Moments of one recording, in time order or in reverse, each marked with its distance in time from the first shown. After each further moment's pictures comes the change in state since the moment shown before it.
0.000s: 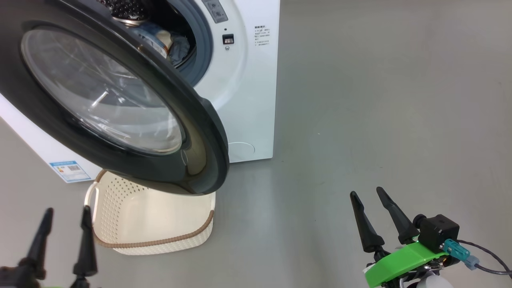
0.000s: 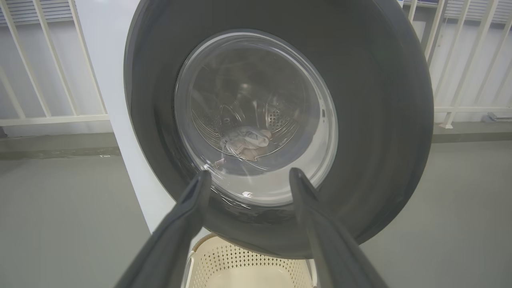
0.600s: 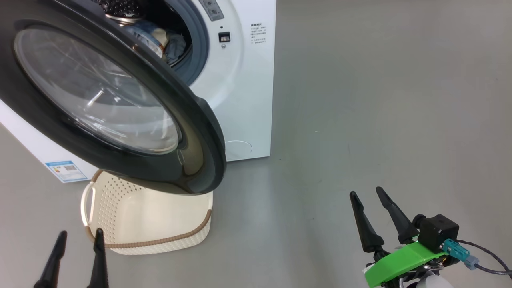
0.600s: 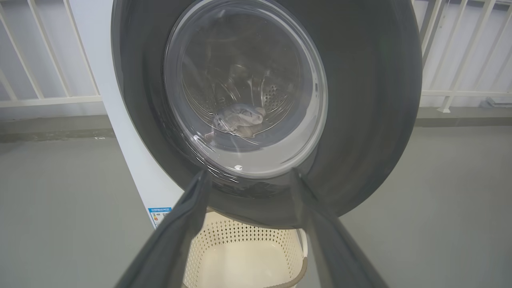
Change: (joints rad) left arm 0.074 -0.128 0.076 -0.008 0.134 0.000 0.000; right arm 0.000 0.001 0.001 0.000 -0.001 0.000 0.000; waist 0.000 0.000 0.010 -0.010
